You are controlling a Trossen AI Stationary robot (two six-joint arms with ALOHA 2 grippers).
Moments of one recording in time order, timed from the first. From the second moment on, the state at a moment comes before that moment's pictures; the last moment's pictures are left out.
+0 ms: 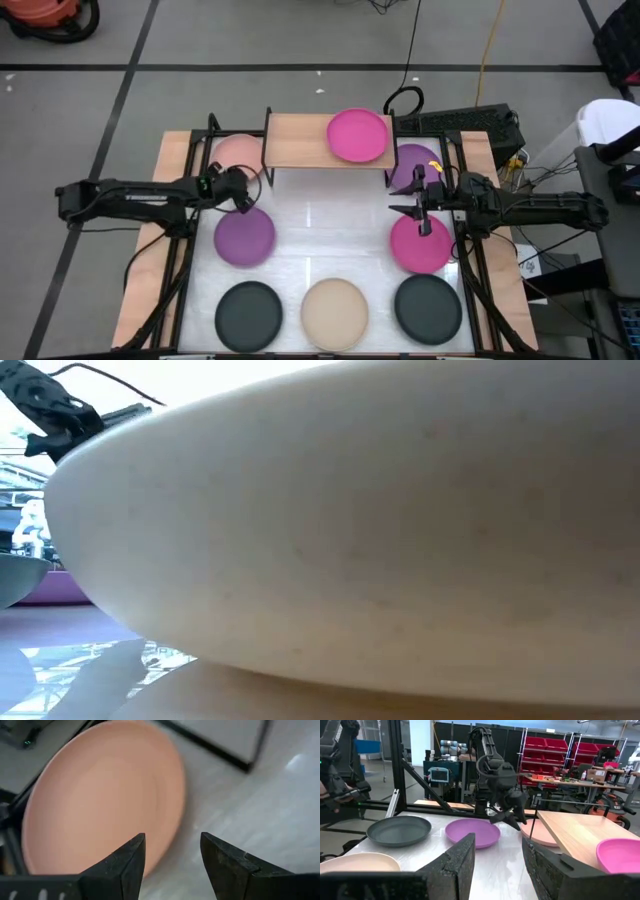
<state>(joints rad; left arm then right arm) 0.32 1.02 0.35 -0.36 -0.52 -0.20 -0.12 0.54 0.28 0.27 -0.16 -0.07</state>
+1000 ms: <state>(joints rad) 0.42 1.22 0.40 -0.21 -0.47 -0.20 -0.12 0.54 0.28 0.23 -0.16 -0.04</state>
